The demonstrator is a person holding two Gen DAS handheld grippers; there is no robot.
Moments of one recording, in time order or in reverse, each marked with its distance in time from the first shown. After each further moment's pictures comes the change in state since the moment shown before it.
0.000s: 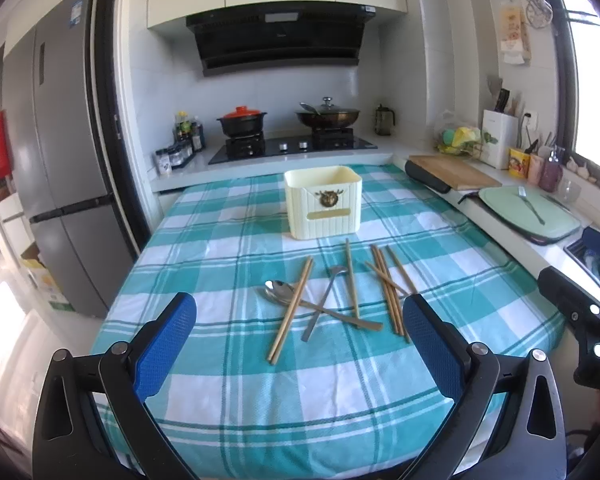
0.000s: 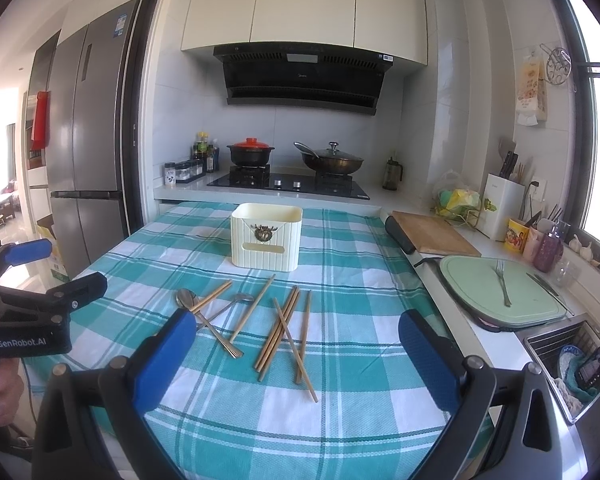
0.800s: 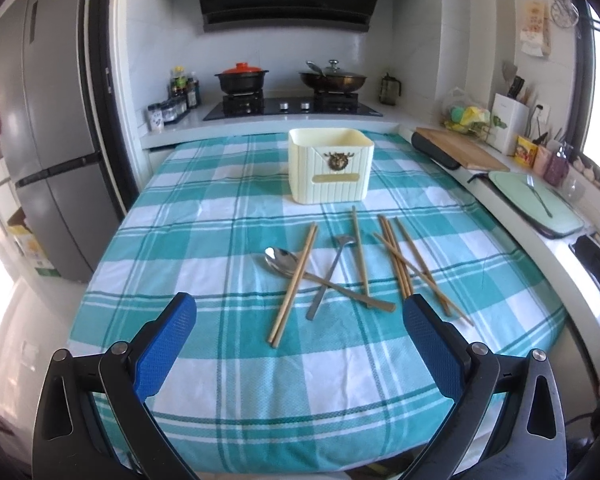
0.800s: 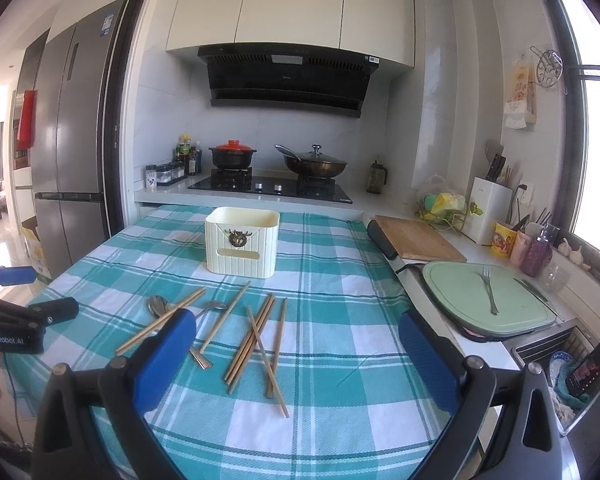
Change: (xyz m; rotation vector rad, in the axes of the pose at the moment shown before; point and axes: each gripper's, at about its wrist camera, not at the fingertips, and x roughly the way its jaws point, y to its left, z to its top) left arm 0.045 0.028 -0.005 -0.083 0.097 -0.053; right arm 0.026 -0.026 0.008 0.005 0.001 -0.049
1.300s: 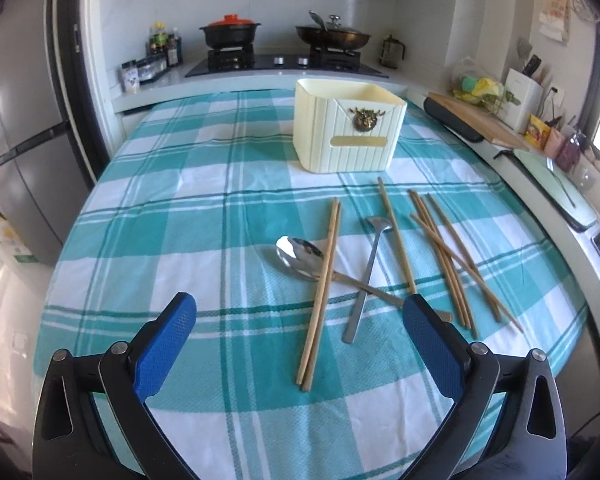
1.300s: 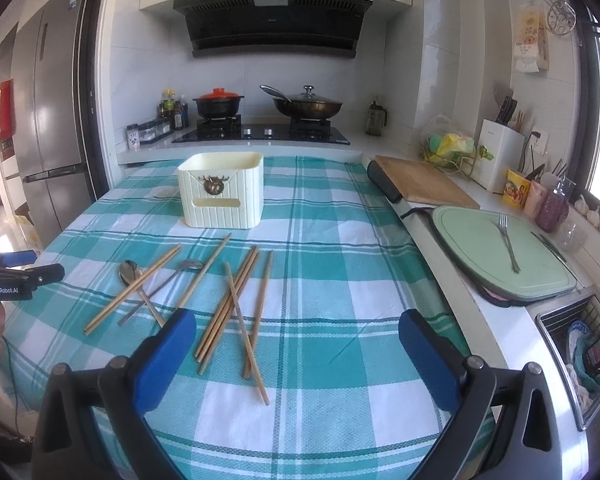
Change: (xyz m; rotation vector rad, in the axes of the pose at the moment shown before) left arm 0.118 0.037 0.015 0.015 0.172 -0.100; right arm 0.076 -0.028 -0.019 0.051 0.206 0.000
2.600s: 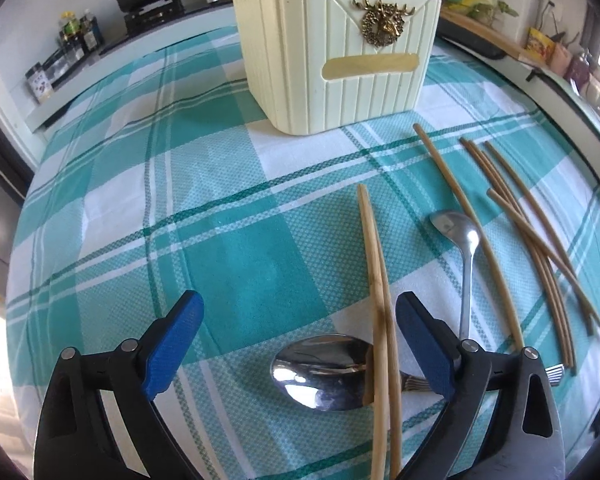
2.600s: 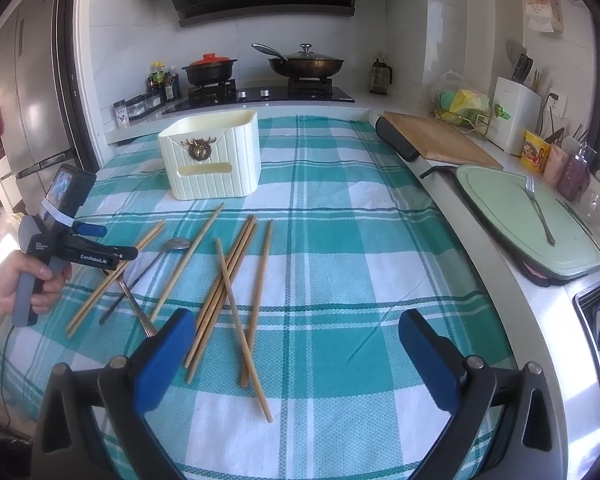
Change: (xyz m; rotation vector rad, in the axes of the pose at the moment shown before) left arm 0.153 0.007 0.054 0.237 0.255 0.003; right arm 0.062 0.003 0.000 0.040 0.125 0.031
